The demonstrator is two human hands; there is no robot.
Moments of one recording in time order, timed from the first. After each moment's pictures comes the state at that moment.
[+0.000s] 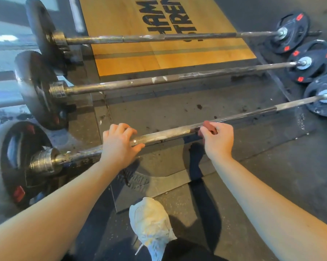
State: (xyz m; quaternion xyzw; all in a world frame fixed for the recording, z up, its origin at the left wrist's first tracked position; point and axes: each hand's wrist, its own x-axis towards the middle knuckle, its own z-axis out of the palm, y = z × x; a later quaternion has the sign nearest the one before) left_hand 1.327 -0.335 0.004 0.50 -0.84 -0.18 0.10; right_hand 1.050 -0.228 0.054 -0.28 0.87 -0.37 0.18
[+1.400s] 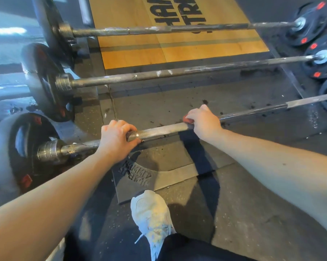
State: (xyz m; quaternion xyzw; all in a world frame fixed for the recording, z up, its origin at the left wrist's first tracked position) left_hand 1.342 -0.342 0.005 0.51 -0.83 -0.22 0.09; right_hand 1.030 -0.290 0.036 -0.65 0.75 0.00 0.14
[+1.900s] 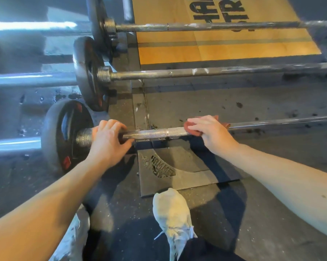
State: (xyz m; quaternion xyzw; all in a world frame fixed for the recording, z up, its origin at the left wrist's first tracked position) left_hand 1.441 -0.326 0.016 0.60 -0.78 -0.16 0.10; right_hand 1.092 -0.282 0.024 -0.75 0.62 -0.13 0.20
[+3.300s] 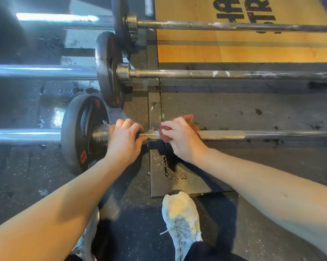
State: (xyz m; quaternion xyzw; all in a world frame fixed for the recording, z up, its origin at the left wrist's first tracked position) left_hand 1.434 -0.325 0.018 0.63 -0.76 -0.14 0.07; right_hand 1.212 -0.307 0.014 -0.82 0.51 -0.16 0.21
